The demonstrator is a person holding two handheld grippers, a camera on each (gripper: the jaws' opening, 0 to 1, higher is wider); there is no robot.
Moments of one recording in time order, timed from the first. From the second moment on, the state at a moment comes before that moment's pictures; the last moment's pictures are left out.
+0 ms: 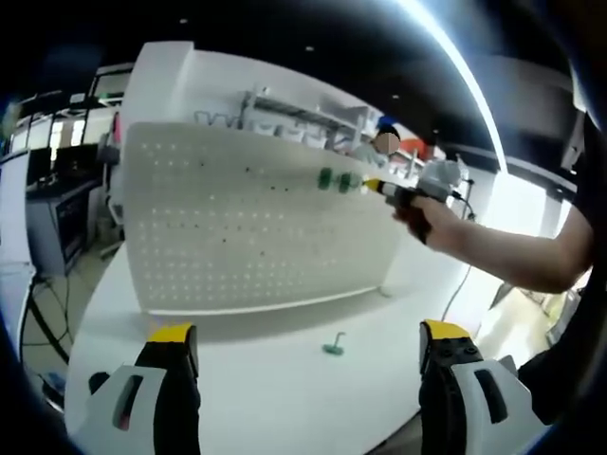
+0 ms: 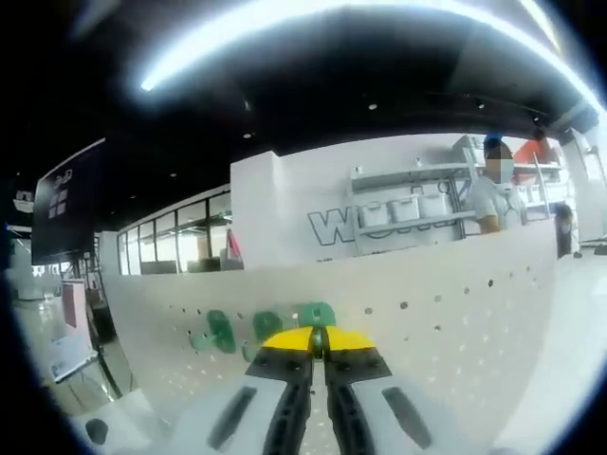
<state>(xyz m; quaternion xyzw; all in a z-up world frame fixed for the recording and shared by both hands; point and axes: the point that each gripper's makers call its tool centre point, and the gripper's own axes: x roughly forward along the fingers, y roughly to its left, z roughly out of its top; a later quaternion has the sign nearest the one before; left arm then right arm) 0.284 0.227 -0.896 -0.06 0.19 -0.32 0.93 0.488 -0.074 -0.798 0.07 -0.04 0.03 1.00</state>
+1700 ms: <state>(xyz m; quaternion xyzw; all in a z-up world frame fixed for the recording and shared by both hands) 0.280 0.224 -0.905 -0.06 0.20 -0.33 0.92 0.493 -0.081 -0.809 0.08 -0.03 0.01 1.00</state>
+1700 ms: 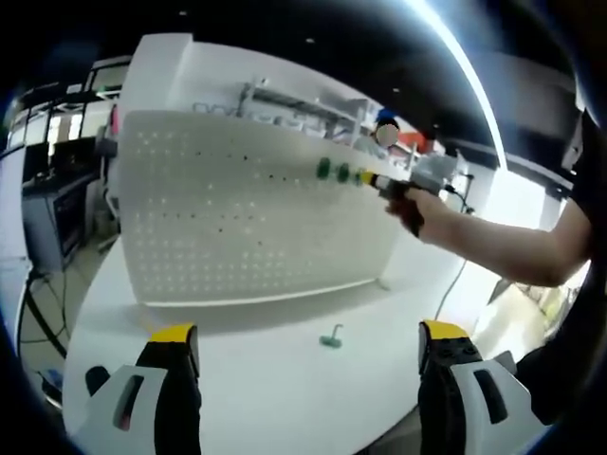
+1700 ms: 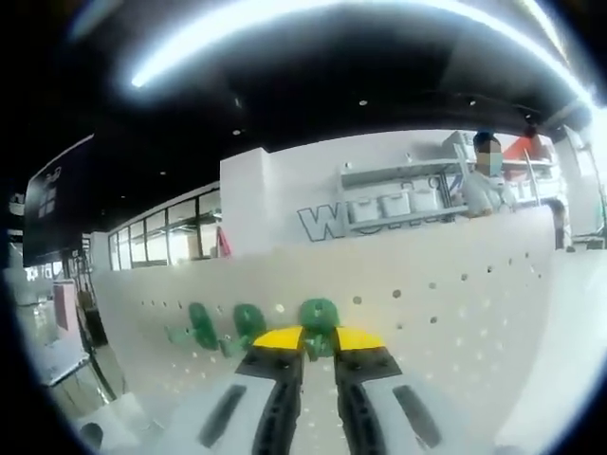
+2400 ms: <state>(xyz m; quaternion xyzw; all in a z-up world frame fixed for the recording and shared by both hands) 0.265 0.222 -0.911 -0.05 0.21 -0.33 0.92 0.430 -0.072 -0.833 0.09 0.01 0.05 0.99</state>
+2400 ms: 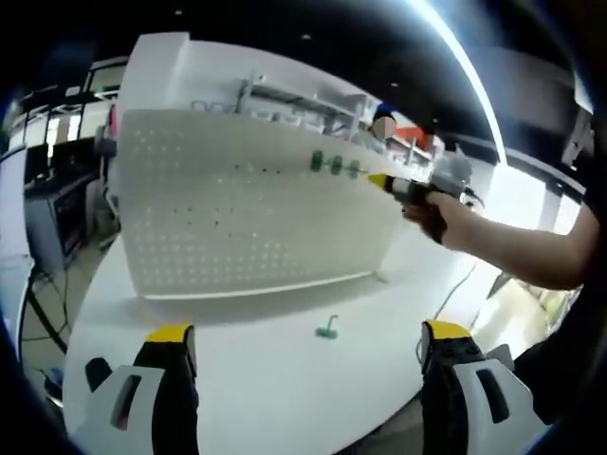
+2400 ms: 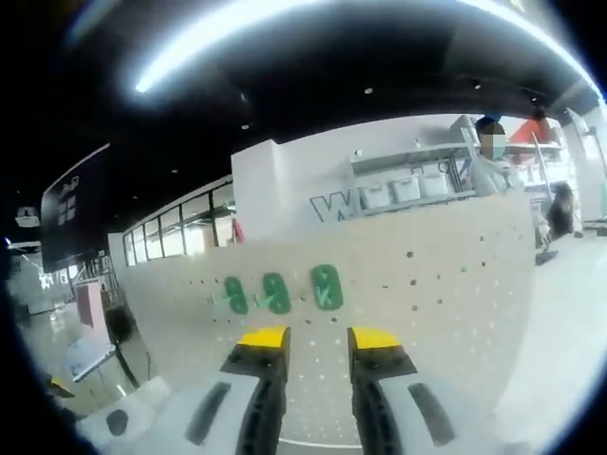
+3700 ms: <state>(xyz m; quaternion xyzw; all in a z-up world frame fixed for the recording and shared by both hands) 0.235 0.226 -0.936 -0.04 0.25 -0.34 0.91 0.249 0.014 -0.995 0.13 0.24 0.19 0.94</state>
